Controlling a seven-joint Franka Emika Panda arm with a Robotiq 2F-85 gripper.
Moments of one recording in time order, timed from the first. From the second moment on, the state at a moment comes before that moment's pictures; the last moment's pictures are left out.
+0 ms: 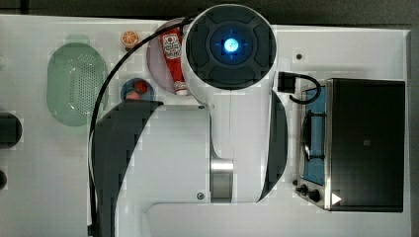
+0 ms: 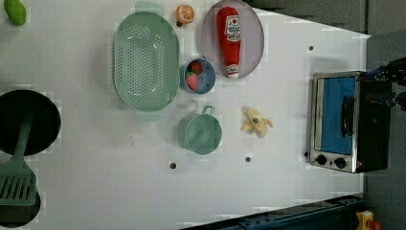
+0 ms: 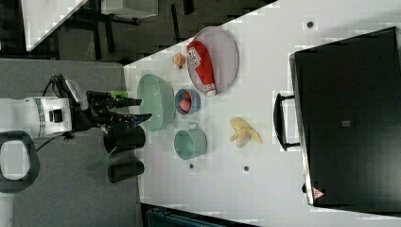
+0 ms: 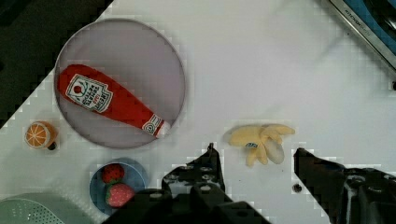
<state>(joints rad) 0.02 -0.02 -0.01 -1.78 -0.03 0.21 0.06</state>
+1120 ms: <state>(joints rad) 0.02 -0.15 -0.07 -2.31 -0.02 0.53 -0.09</state>
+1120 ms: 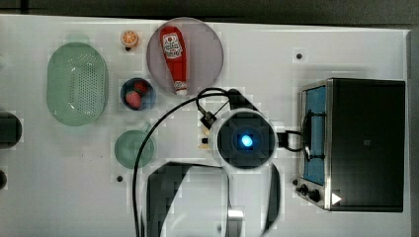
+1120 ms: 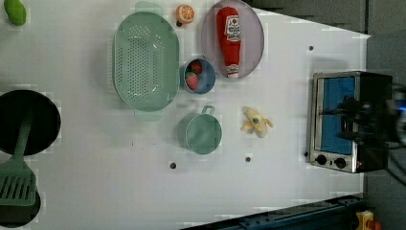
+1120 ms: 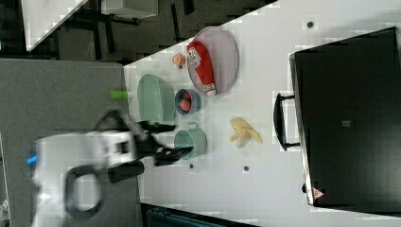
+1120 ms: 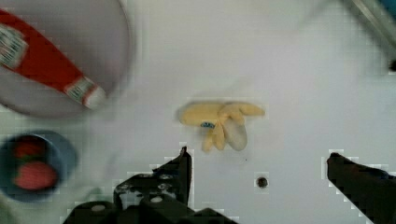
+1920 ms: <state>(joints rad) 0.03 0.28 -0.06 -2.45 -0.05 1.07 -0.29</state>
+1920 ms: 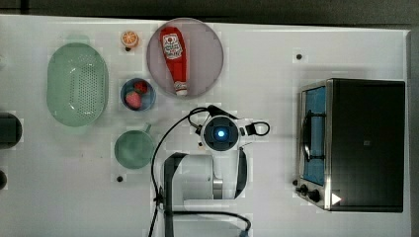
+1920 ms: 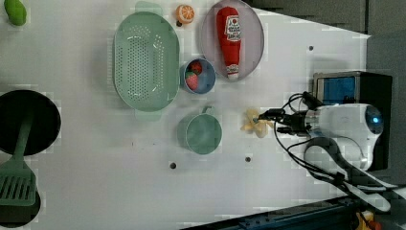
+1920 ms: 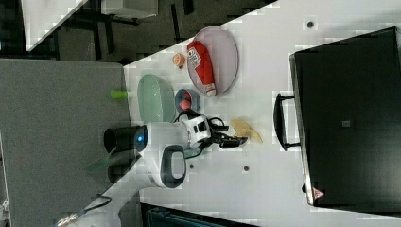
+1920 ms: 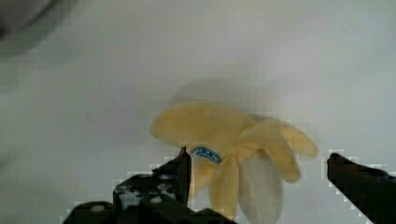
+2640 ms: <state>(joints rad) 0.03 0.38 -0.03 -2.45 -0.04 1.21 -0.30</state>
